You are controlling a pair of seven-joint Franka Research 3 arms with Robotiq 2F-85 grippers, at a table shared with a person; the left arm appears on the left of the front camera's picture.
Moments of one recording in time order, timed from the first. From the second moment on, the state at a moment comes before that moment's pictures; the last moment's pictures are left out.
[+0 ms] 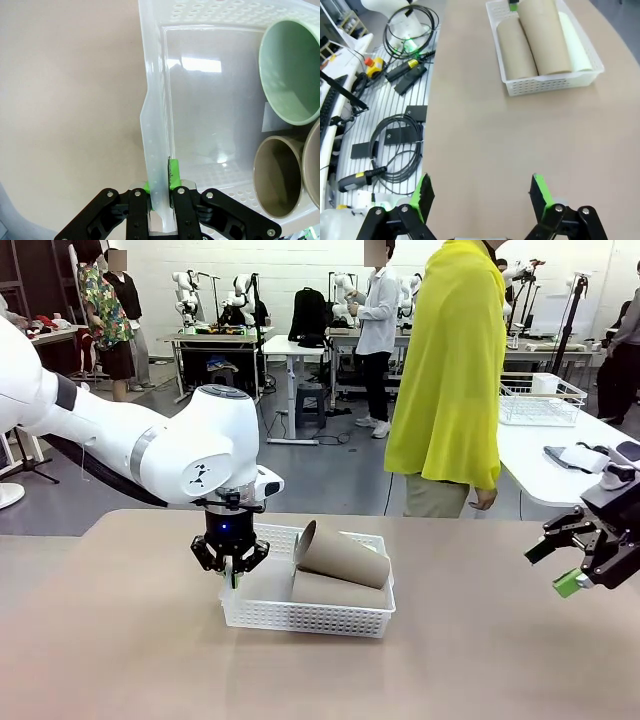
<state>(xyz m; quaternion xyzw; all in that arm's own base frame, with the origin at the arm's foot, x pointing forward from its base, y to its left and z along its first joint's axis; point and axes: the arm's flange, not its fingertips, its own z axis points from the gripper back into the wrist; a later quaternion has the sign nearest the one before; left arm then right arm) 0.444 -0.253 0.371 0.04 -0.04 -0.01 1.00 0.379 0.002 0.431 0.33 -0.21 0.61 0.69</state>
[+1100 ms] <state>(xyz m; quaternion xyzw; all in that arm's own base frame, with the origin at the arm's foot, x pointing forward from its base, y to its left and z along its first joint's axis) 0.444 -0.253 0.371 0.04 -0.04 -0.01 1.00 0.369 -0.020 0.438 0.36 -0.21 0.55 0.72</state>
